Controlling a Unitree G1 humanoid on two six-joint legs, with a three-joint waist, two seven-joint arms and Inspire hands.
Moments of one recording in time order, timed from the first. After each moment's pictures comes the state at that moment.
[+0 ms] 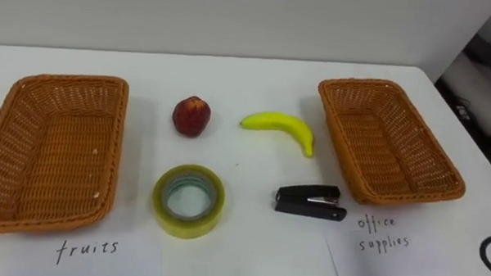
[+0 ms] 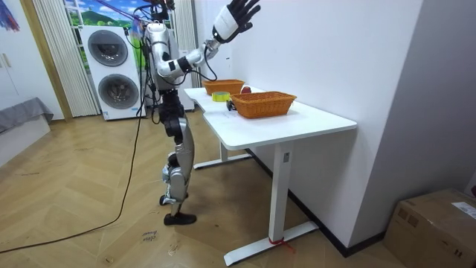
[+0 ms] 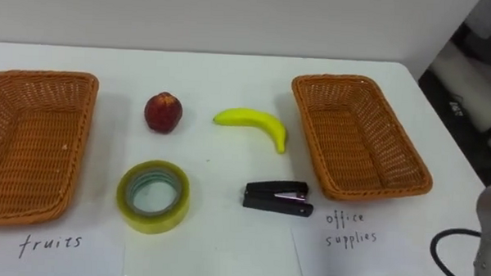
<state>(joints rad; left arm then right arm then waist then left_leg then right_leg) 0.32 0.23 0.16 1.04 0.28 0.04 0.10 -0.05 -0.46 -0.34 -0.25 0.17 -0.13 -0.65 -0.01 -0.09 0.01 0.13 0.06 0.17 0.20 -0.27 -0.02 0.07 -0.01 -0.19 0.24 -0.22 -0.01</state>
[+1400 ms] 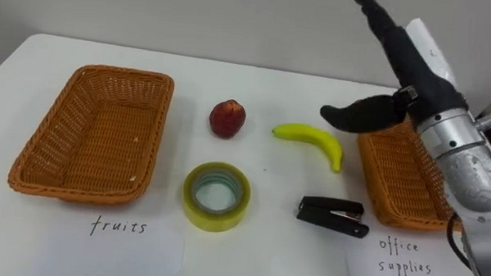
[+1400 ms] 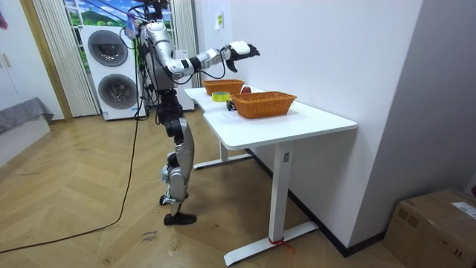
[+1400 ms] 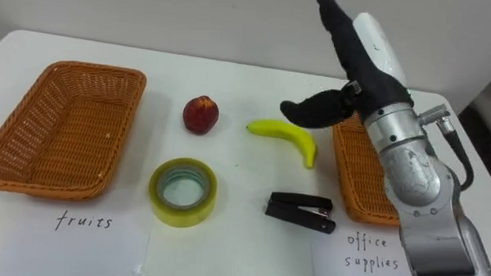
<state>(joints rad) 0.25 0.30 0.07 1.00 0.36 0.08 -0.06 -0.14 -0.48 0.03 -0.17 -0.28 0.00 0.19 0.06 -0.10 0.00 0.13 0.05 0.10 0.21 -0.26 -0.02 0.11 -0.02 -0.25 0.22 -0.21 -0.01</state>
